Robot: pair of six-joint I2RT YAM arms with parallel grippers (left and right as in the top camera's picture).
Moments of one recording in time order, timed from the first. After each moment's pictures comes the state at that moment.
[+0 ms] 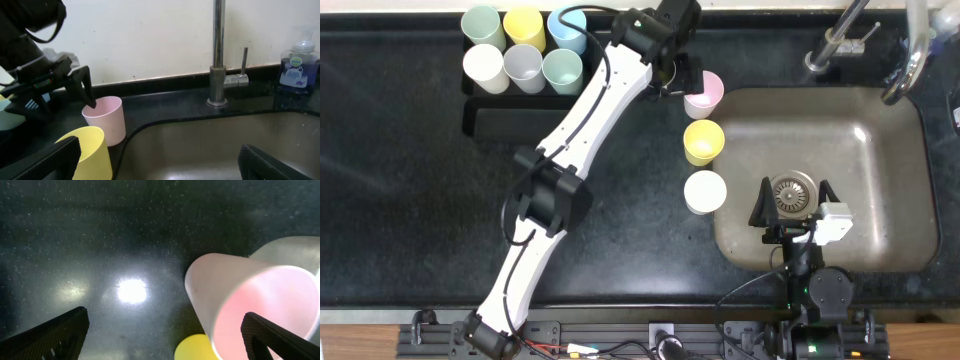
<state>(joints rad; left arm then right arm) -0.57 2.54 2.61 -1.34 0.06 -0.67 0.04 0.01 0.02 -0.02 0.02 0.17</state>
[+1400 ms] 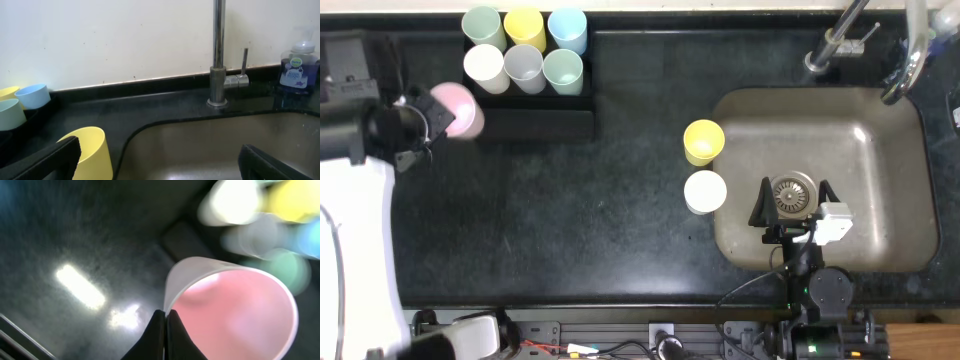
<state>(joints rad) 0.16 1.44 1.57 -1.27 -0.08 -0.70 0.04 0.01 0.02 -0.02 0.02 0.17</state>
